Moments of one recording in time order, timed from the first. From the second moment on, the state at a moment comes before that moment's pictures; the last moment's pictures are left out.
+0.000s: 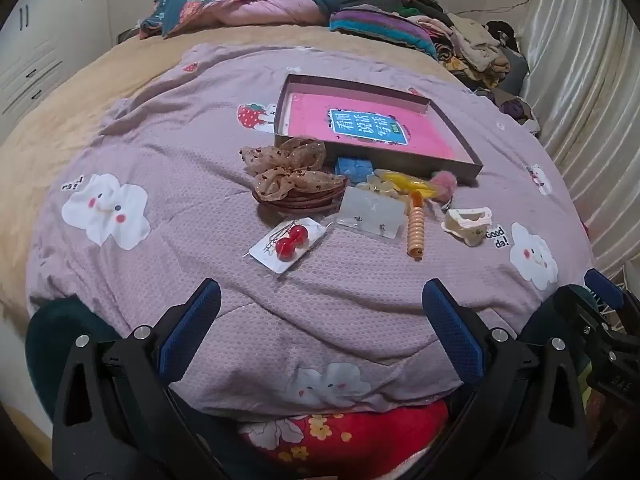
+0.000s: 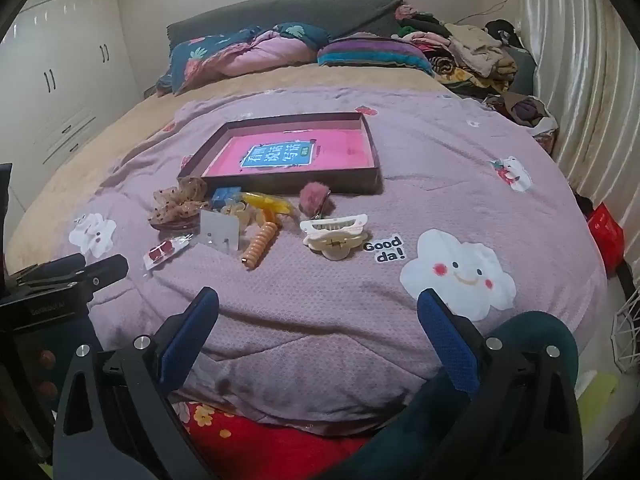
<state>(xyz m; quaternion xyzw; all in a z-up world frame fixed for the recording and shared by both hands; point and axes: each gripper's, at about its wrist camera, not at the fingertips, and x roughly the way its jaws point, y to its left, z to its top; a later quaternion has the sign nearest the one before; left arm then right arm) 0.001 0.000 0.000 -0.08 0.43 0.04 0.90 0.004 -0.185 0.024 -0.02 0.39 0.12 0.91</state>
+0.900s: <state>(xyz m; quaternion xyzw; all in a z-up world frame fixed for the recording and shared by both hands) -0.004 0.006 0.011 -0.09 0.42 0.04 0.90 -0.002 -0.184 0.034 -0.02 0.39 0.12 0.91</state>
